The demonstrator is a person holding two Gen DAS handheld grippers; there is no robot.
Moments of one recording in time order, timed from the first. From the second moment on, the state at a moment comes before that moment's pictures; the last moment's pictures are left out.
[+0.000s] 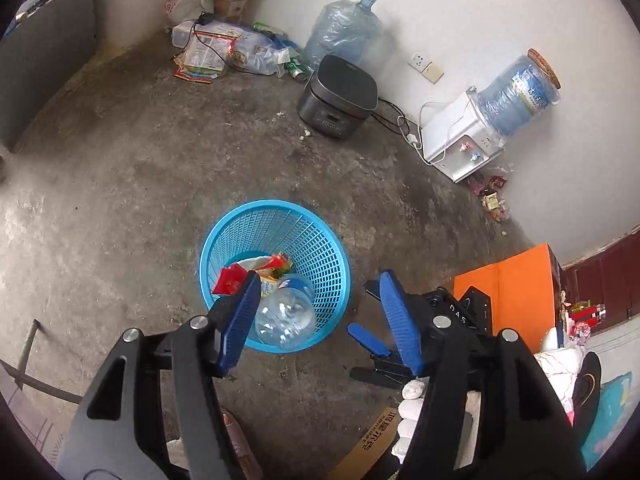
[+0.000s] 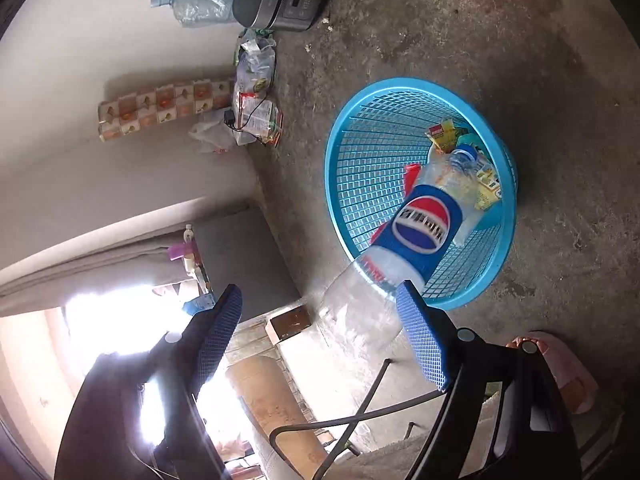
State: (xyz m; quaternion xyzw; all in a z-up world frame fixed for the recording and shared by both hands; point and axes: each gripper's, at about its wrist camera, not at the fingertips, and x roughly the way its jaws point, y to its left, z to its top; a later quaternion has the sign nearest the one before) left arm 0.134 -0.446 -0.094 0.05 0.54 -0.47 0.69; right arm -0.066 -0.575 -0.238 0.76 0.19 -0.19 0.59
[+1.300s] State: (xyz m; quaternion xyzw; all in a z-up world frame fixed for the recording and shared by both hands) left arm 0.047 0.045 0.021 -0.02 0.37 -0.19 0.91; right arm 0.089 -0.191 -0.039 0.36 0.45 0.20 0.79
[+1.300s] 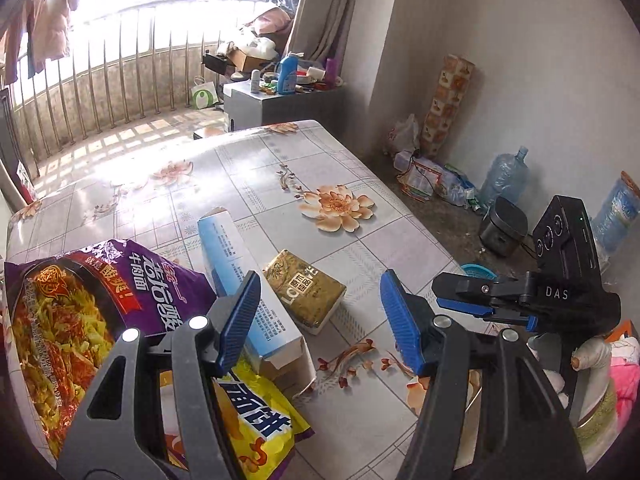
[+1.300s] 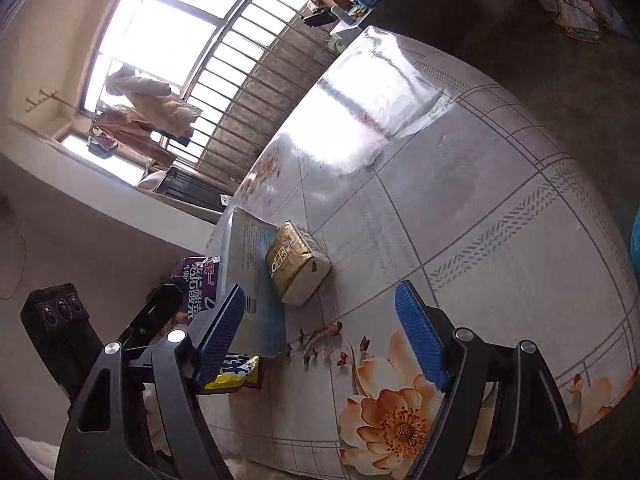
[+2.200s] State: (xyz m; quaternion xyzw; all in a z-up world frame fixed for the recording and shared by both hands) left arm 0.030 0.098 0.001 -0.07 0.40 -0.23 0.88; right arm 0.176 -0.022 0.001 0.13 0.56 0.27 0.77
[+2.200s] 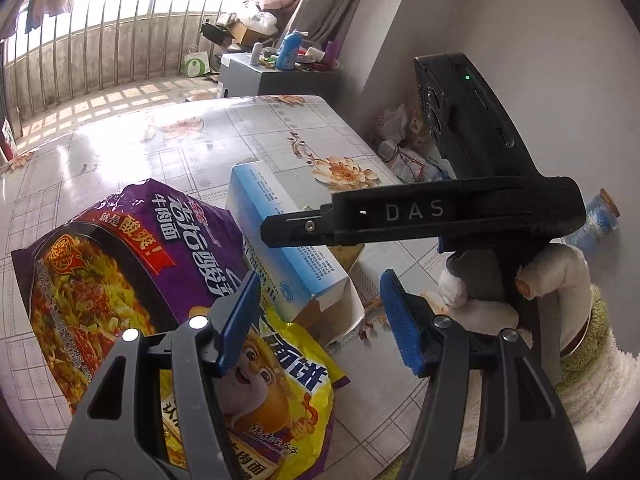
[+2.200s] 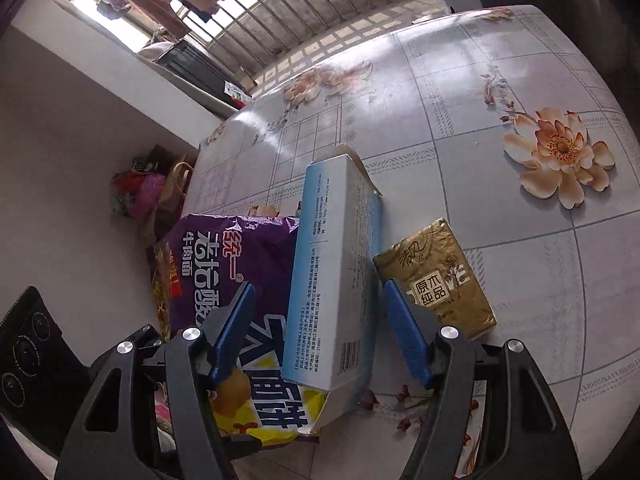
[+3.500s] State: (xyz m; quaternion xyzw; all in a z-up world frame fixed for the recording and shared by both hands) left arm 0.042 0.075 0.032 -0.15 0.39 -0.32 0.85; right arm 0.104 -0.156 -0.008 0.19 0.52 0.20 0.81
